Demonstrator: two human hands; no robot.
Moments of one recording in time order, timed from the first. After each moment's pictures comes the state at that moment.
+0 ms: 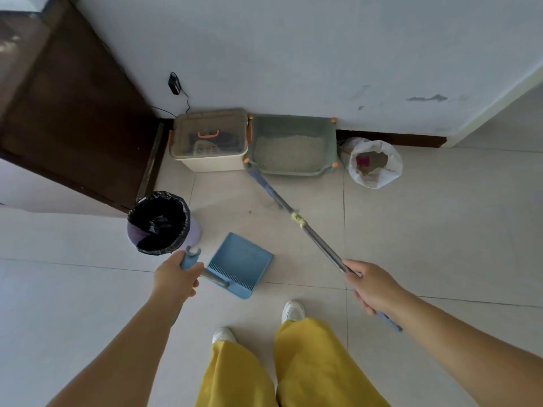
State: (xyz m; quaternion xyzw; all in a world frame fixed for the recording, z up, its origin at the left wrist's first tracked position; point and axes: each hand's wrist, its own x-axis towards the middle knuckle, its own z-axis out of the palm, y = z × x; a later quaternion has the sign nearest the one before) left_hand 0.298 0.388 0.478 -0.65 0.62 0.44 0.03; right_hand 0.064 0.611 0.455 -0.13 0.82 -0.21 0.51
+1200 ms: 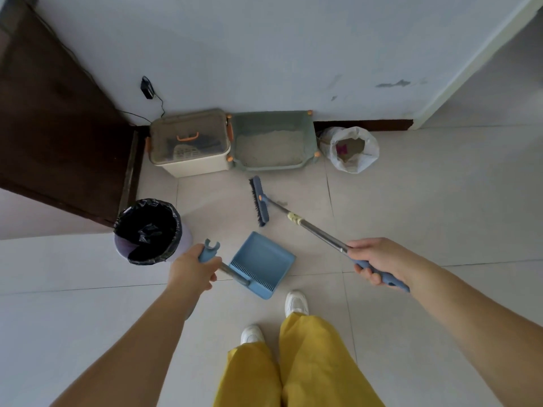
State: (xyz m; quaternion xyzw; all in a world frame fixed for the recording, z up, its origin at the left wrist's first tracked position) left_hand 0.311 0.381 0.464 -0.55 0.68 0.48 0.08; right_hand 0.089 0.608 0.480 0.09 0.76 -0.34 0.55
